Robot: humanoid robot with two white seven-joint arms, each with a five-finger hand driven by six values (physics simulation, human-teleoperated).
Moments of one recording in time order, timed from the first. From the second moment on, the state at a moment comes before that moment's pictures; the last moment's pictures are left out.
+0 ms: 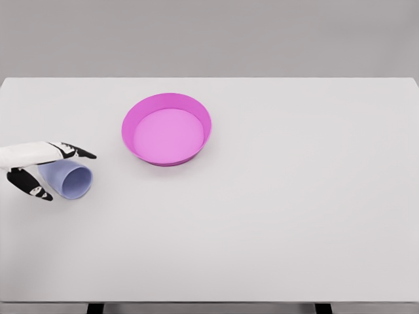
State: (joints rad) left arm -0.52 1.06 -0.70 -1.33 0.05 -0.61 -0.61; right arm 0.00 0.00 -0.11 0.15 0.07 -0.19 0.17
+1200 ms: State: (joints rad) left arm -0.64 0.92 -0.70 -1.41 0.53 -0.57 -0.61; right arm 0.00 0.00 -0.11 0.15 0.07 -0.19 0.17
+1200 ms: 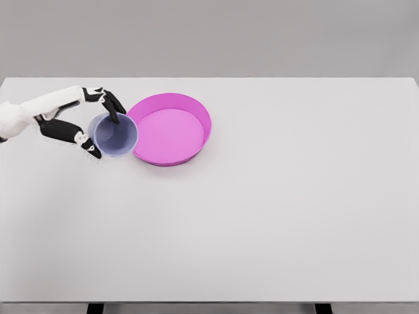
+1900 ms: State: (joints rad) left arm -0.78 0.61 -0.70 -1.29 0.77 -0.16 -0.61; right arm 0.00 0.00 -0.11 0.15 0.07 -0.19 0.17
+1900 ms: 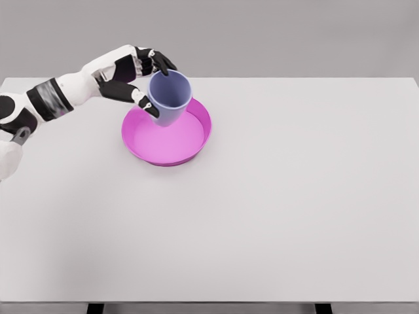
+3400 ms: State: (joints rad) left arm -0.75 0.36 -0.70 -0.81 0.82 -0.17 -0.61; right arm 0.00 0.00 -0.11 0.15 0.07 -0.19 0.17
